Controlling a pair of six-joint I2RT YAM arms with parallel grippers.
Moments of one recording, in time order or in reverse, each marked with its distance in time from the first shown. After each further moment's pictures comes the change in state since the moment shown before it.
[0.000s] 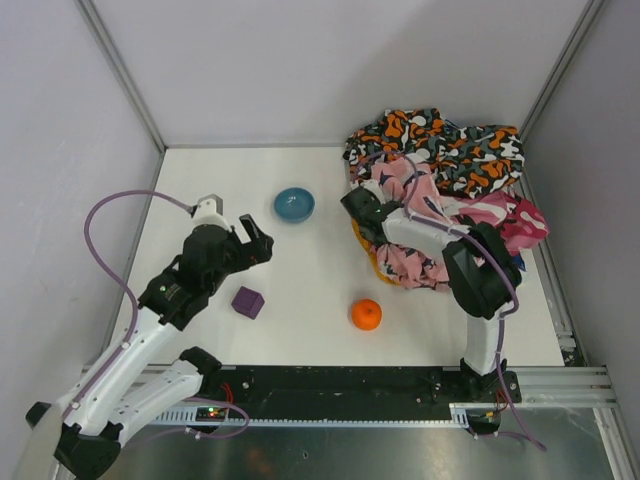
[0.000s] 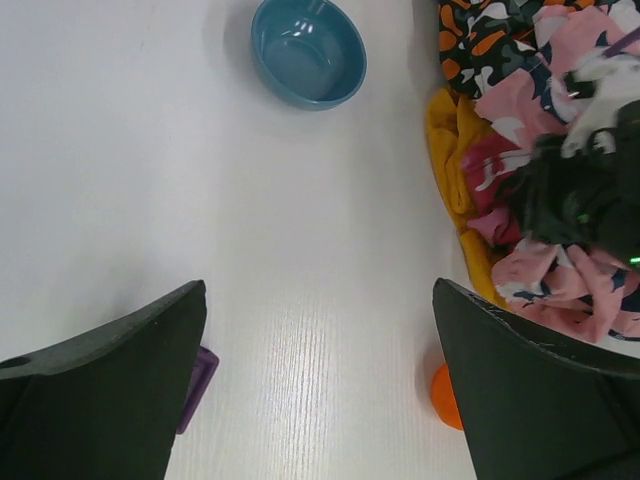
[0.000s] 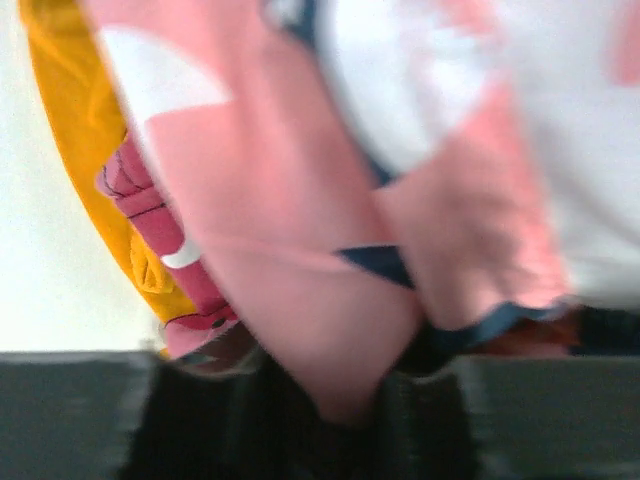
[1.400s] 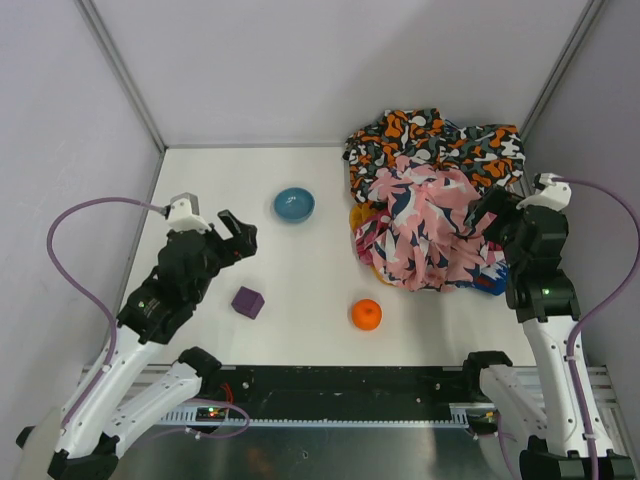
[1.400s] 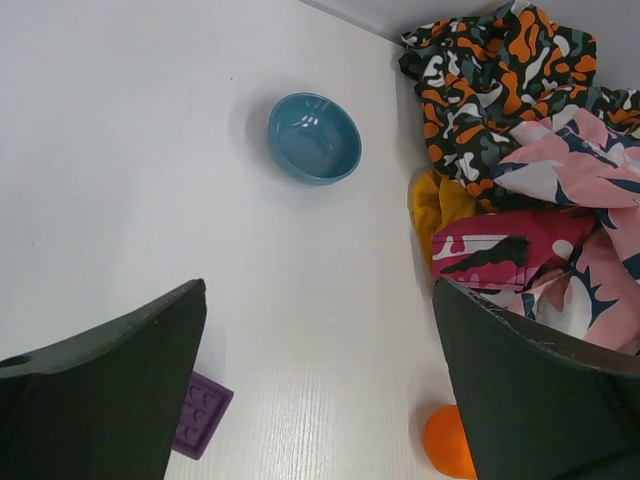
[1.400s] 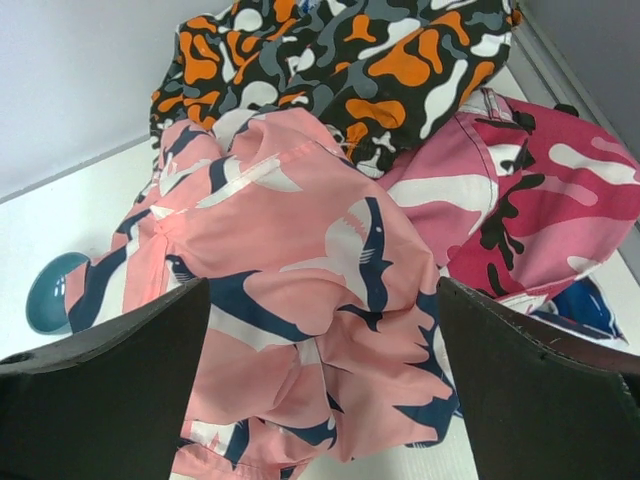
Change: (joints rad) left arm 0.000 -0.099 0.049 0.003 -0.113 0.042; right arm -0.620 -1.195 -0.426 0.114 -0.470 0.146
